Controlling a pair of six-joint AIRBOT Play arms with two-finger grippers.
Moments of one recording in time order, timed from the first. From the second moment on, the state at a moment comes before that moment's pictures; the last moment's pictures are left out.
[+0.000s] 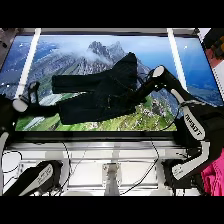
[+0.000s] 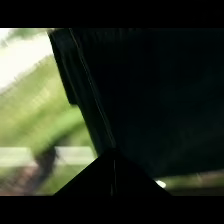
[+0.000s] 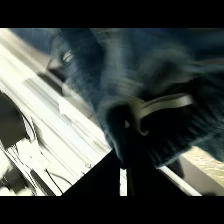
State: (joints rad) left arm 0.23 -0.99 0.64 1.14 -0.95 -1.23; right arm 0.16 -1.74 1.42 -0.84 1.50 1.37
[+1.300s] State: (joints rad) left arm 0.43 -1.05 0.66 0.95 -0.96 -0.97; right arm -0.31 -1.70 1.43 -1.06 1.56 1.44
